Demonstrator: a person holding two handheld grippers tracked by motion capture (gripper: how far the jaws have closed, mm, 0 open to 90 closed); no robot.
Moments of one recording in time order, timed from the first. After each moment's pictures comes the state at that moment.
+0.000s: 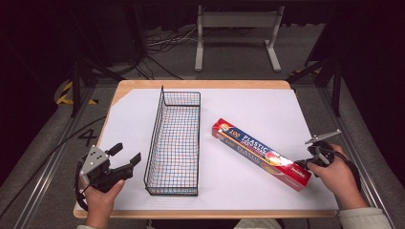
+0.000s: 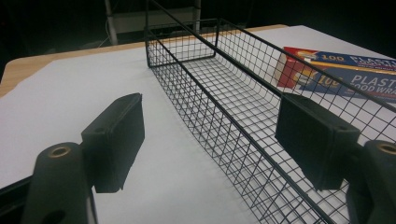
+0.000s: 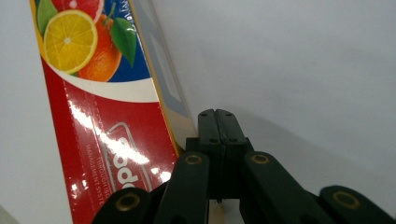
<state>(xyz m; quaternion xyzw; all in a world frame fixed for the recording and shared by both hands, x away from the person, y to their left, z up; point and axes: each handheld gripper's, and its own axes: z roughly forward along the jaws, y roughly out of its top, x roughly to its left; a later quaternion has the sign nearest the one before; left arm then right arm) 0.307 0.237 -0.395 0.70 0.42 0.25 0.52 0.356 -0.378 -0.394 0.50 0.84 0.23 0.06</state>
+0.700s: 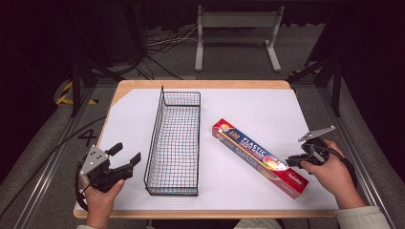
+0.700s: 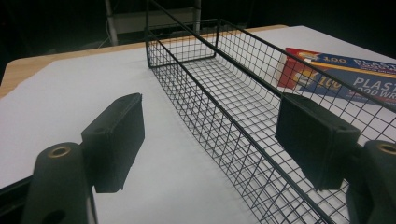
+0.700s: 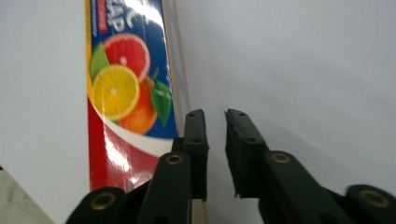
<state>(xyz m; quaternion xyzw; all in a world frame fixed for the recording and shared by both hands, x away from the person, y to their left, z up) 0.307 0.238 -0.395 0.70 0.42 0.25 0.52 0.359 -0.351 -0.370 0.45 0.85 0.25 0.08</state>
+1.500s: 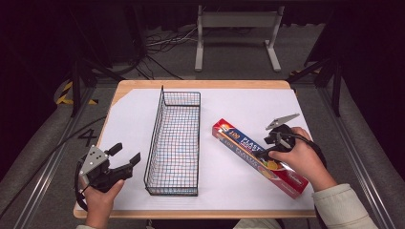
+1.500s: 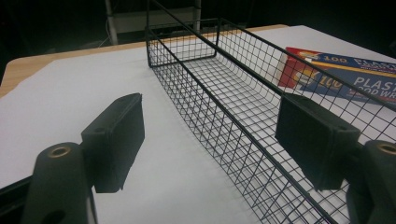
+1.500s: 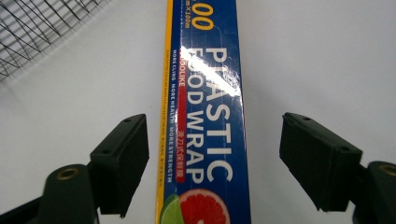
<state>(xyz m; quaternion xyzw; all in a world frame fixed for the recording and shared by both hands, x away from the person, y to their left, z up) 0.308 0.239 -0.396 0.70 0.42 0.25 0.52 0.399 -0.272 -0.367 0.38 0.88 0.28 0.09</state>
